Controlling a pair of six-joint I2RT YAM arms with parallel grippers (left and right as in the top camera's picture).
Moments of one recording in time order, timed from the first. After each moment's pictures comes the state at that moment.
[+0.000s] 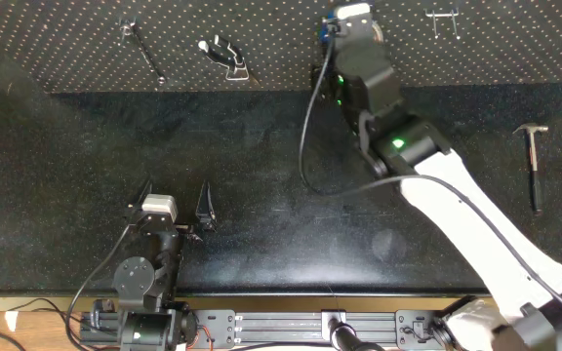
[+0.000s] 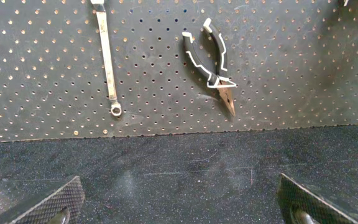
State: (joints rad) left arm -0.03 0.01 0.01 -0.07 0.06 -0.02; right arm 0.52 1.53 1.27 -0.15 0.19 0.21
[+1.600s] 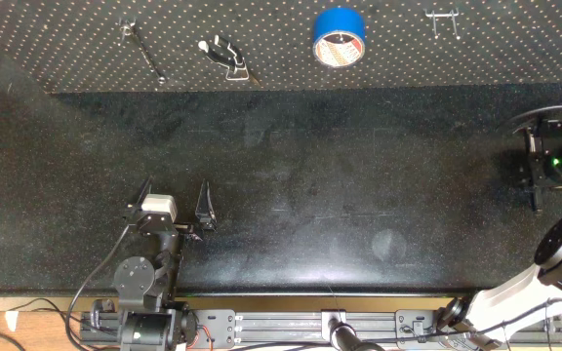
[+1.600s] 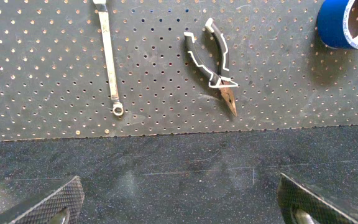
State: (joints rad) left arm -0.03 0.01 0.01 -0.07 0.05 -0.02; right arm -0.62 1.89 1.25 -0.94 -0.03 -0.65
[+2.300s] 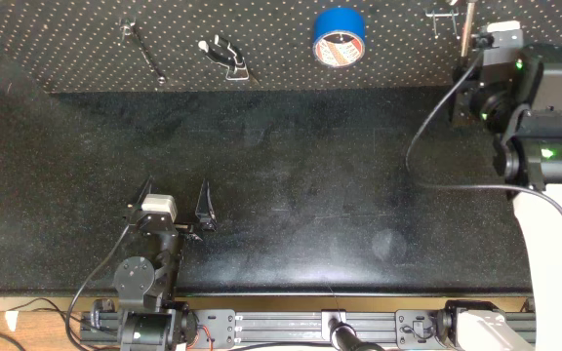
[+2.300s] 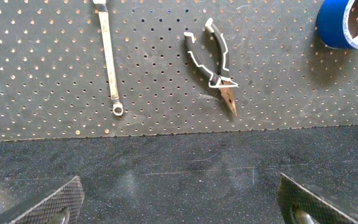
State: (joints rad) left arm -0.03 0.01 0.01 -0.07 0.05 -0.02; right arm -0.06 1.28 1.16 -0.52 -0.22 -0.08
